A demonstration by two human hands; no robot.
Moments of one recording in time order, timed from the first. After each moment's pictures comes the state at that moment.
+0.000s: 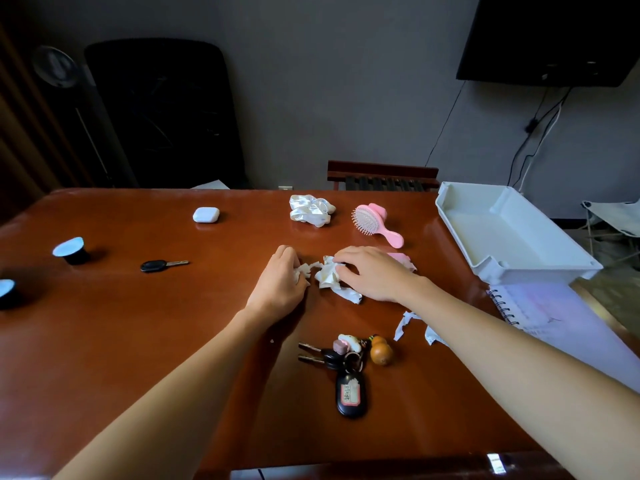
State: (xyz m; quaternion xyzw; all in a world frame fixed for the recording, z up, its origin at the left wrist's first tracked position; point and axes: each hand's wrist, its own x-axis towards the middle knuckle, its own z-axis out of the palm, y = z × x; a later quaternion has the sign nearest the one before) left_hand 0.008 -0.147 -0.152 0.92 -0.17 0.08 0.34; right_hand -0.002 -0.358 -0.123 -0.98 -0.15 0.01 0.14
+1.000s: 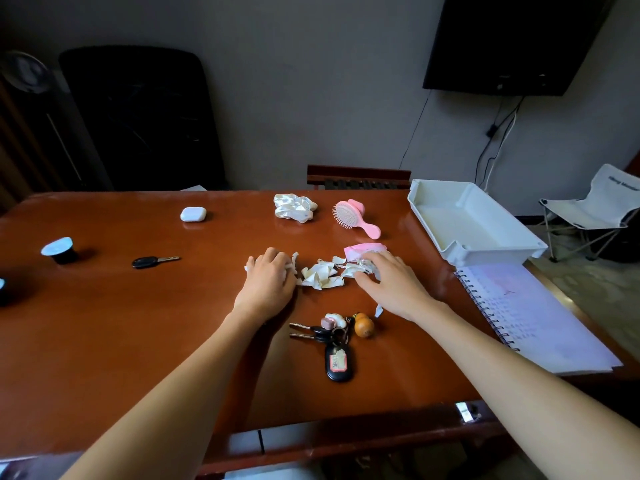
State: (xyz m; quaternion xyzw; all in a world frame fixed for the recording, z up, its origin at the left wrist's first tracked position) left_hand -0.018 -0.141 -0.157 0.94 -0.20 0.11 0.25; right_hand -0.087 -0.382 -0.124 -0.98 0.02 -0.06 0.19
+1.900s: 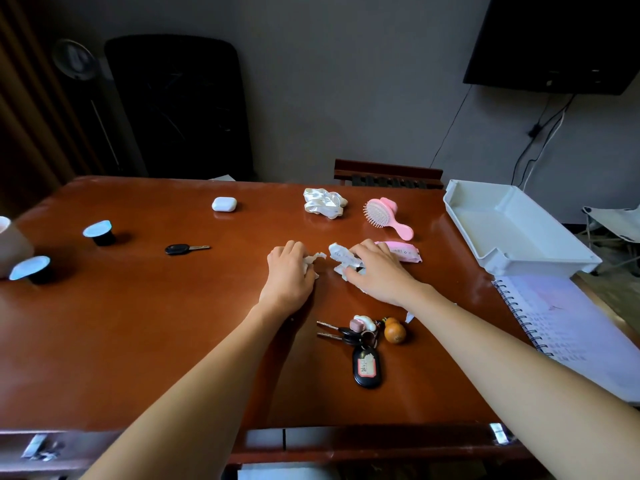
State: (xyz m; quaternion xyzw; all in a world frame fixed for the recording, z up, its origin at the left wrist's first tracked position) left_hand -0.015 -0.134 -0.158 0.93 -0.15 0.12 0.32; right_hand -0.033 -0.330 -0.127 -0.99 -0.08 -0.02 0.14
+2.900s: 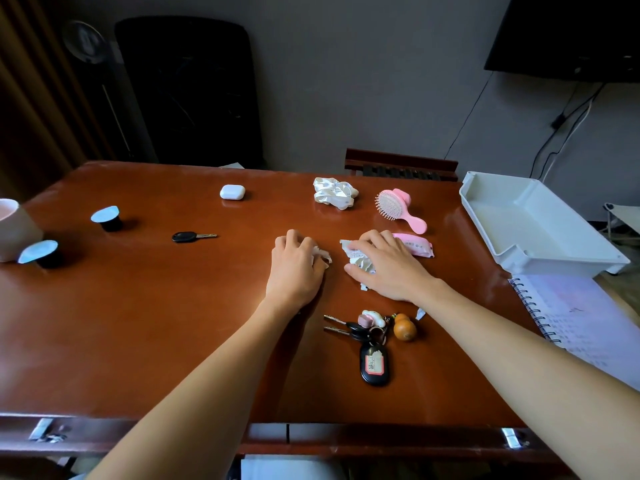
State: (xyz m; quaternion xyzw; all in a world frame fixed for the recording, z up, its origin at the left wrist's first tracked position) left_hand -0.015 -0.136 -0.163 0.95 -0.11 0.16 0.25; right_hand -0.021 -0.342 -0.143 -0.98 -0.18 -0.07 0.07
